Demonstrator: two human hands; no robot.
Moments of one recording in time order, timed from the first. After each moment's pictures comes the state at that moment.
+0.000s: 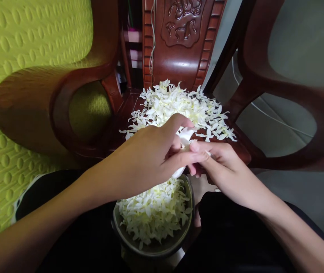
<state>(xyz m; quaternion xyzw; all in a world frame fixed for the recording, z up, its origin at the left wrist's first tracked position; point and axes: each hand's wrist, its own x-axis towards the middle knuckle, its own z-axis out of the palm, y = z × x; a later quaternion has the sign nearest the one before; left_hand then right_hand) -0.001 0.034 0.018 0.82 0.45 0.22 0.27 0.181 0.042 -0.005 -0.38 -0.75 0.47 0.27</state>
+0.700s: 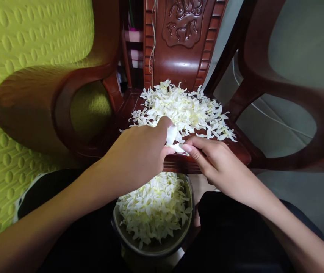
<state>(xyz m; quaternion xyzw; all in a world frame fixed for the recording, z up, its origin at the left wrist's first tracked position) -0.007 0.039 0.011 0.82 0.56 0.10 0.06 0.182 0.052 -0.011 -0.43 -0.84 0.25 0.21</state>
